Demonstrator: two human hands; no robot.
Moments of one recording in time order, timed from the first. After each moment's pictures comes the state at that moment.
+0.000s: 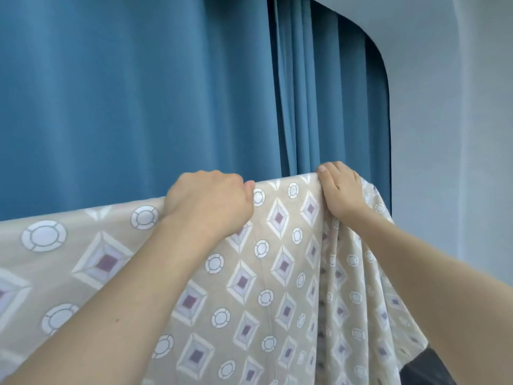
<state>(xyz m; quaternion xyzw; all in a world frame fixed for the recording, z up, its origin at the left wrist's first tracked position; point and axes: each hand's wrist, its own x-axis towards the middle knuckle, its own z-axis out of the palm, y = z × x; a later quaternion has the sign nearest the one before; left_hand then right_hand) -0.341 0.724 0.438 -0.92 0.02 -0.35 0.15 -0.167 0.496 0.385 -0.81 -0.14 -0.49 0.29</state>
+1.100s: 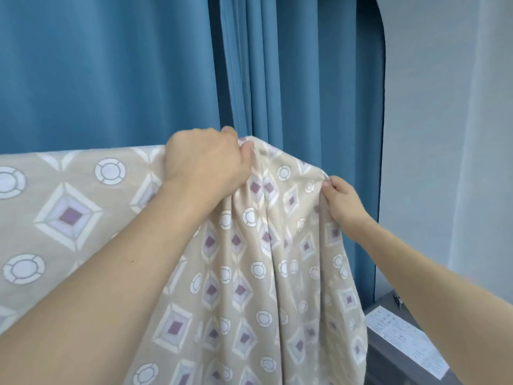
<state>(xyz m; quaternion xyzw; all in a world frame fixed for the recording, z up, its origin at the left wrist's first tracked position) -0.164 0.526 0.416 -0.86 -0.02 -0.47 0.18 -0.028 0.307 0.309 -0.74 -0.11 -0.22 0.62</state>
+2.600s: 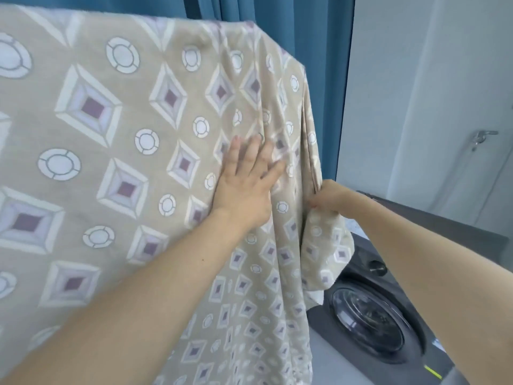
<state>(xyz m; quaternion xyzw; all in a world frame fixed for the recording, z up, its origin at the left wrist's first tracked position) -0.182 0.537 0.226 -0.88 0.21 -0.36 0.24 -0.131 0.330 0.188 -0.91 0.09 0.03 0.41</state>
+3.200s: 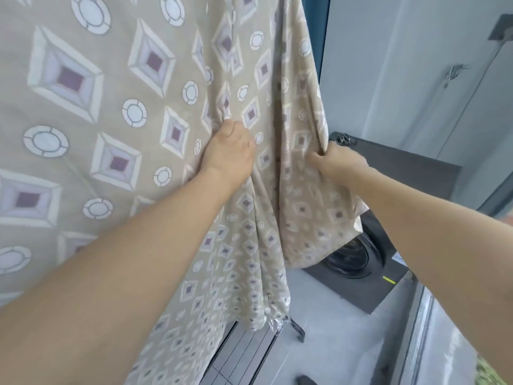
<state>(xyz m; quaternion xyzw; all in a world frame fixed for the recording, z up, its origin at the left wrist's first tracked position) -0.188 0.550 0.148 -0.82 0.29 -0.31 0.37 -0.199 0.317 0.115 -0.96 0.17 -0.07 0.19</state>
